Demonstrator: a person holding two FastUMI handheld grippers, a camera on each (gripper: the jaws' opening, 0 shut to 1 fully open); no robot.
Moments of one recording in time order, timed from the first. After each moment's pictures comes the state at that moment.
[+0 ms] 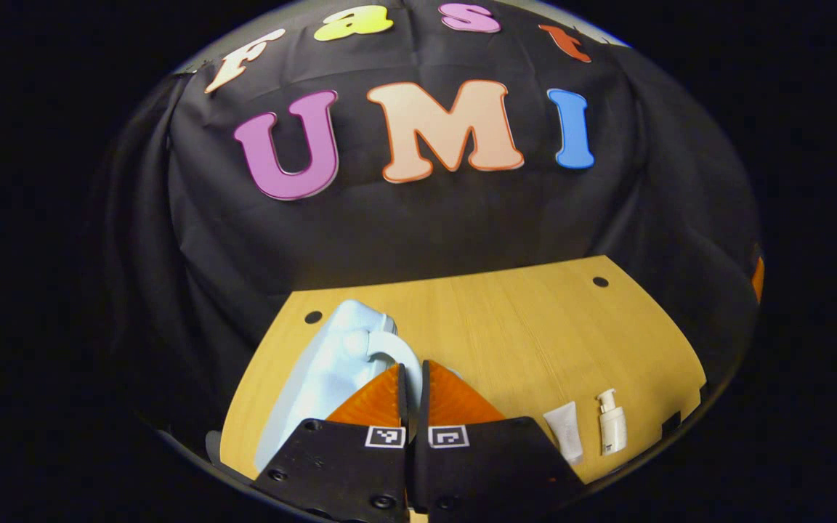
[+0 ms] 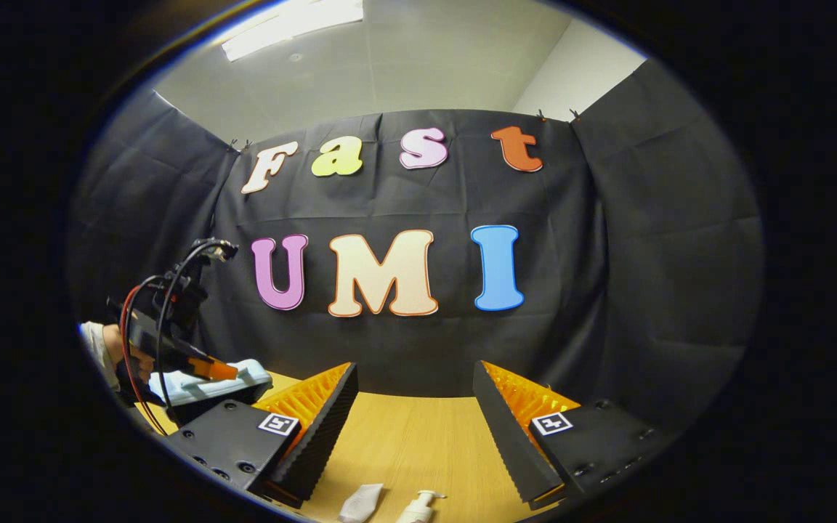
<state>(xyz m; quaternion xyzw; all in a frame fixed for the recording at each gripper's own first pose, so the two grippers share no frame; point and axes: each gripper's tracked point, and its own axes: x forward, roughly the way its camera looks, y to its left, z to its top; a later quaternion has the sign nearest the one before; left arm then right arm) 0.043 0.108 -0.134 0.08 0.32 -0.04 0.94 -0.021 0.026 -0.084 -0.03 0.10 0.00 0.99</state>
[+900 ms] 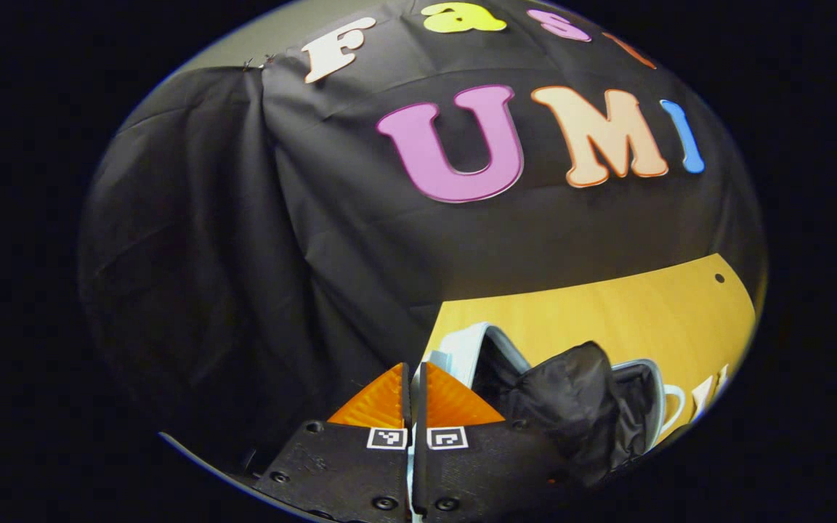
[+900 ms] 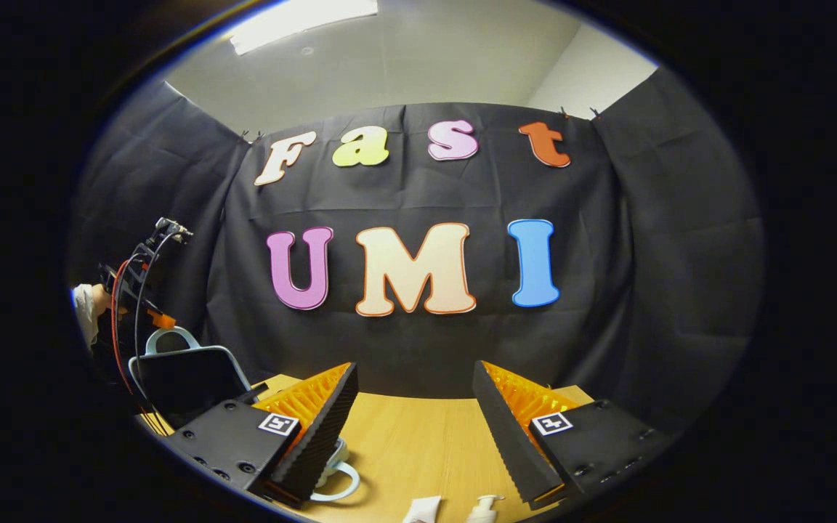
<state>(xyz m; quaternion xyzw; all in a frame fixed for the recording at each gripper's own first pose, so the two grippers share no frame) 0.069 0.412 -0.109 0.14 0.32 0.13 0.93 0.017 0.140 -0.118 -0.04 0.11 0.02 0.99</state>
